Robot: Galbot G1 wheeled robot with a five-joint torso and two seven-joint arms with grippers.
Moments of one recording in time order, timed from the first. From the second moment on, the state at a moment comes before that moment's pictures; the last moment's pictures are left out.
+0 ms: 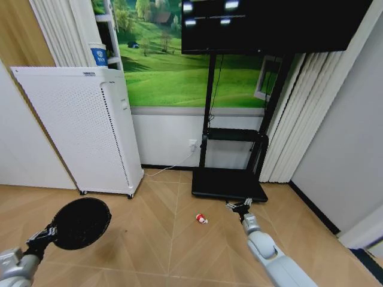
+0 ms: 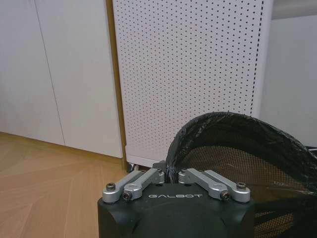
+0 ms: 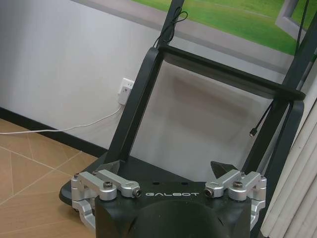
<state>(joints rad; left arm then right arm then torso) 1.62 -1.04 -1.08 -1.76 -0.64 0.14 0.01 -1.10 1.03 0.24 1.59 0.20 -0.02 0.27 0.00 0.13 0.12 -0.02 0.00</state>
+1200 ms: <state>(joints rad) 1.67 -1.09 -1.07 -1.83 -0.59 0.11 0.07 -1.18 1.04 0.32 1.61 0.14 0.02 0.27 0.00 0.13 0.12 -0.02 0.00</state>
